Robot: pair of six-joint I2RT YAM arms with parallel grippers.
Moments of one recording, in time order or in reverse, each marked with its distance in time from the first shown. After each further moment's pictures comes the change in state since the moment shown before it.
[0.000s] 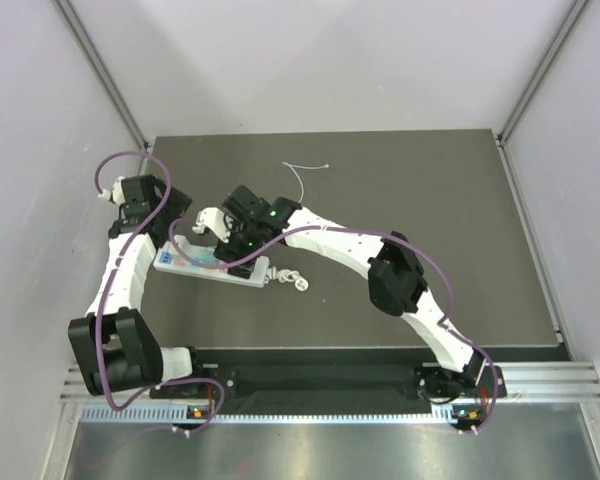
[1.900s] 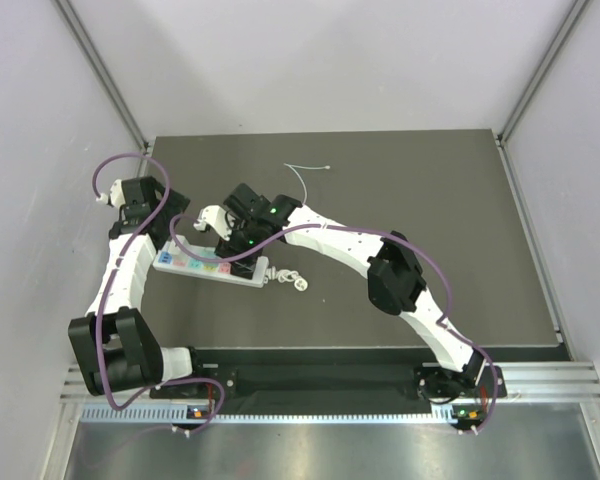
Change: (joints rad) left arm 0.004 -0.002 -0.012 0.003 -0.042 -0.030; right arm -0.008 0.016 0.038 -0.044 -0.009 0.034
